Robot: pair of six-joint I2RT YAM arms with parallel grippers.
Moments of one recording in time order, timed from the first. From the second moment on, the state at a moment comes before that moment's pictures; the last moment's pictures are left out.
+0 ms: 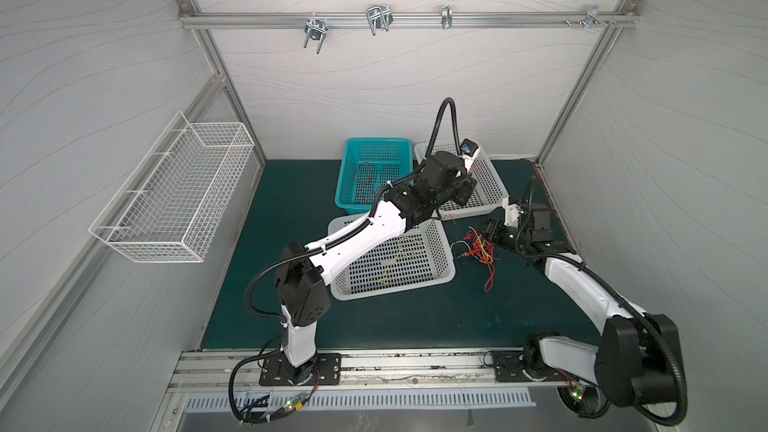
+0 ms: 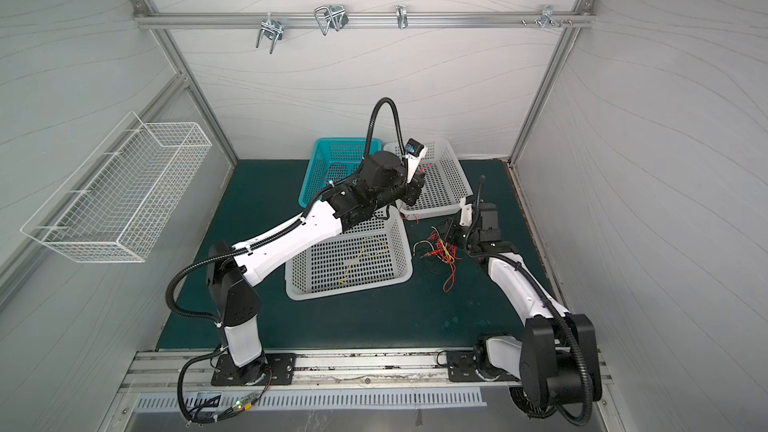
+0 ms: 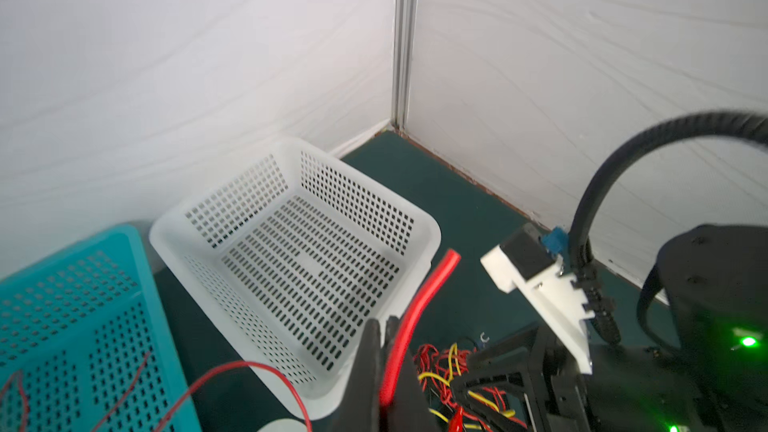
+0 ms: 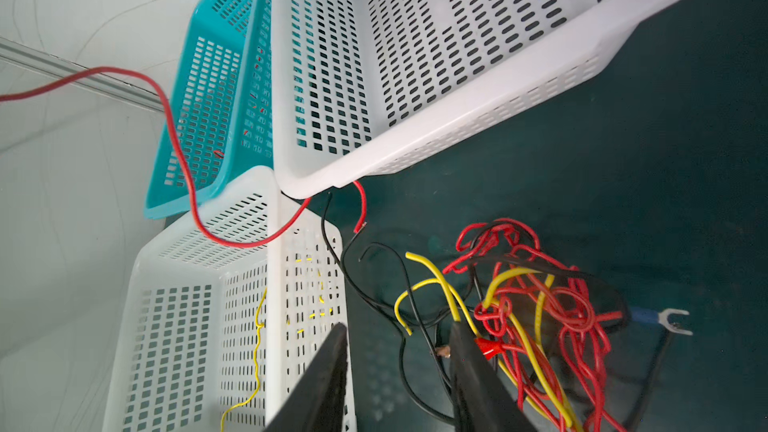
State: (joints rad) left arm -0.86 1.84 1.84 -0.31 -0.12 -0.03; right arm 0.14 1.20 0.69 -0.18 -0.40 0.49
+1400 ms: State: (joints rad) left arm -0.48 2.21 2.00 -0.54 -0.15 -0.14; right arm 0.15 1.29 0.69 -0.16 -0.42 0.49
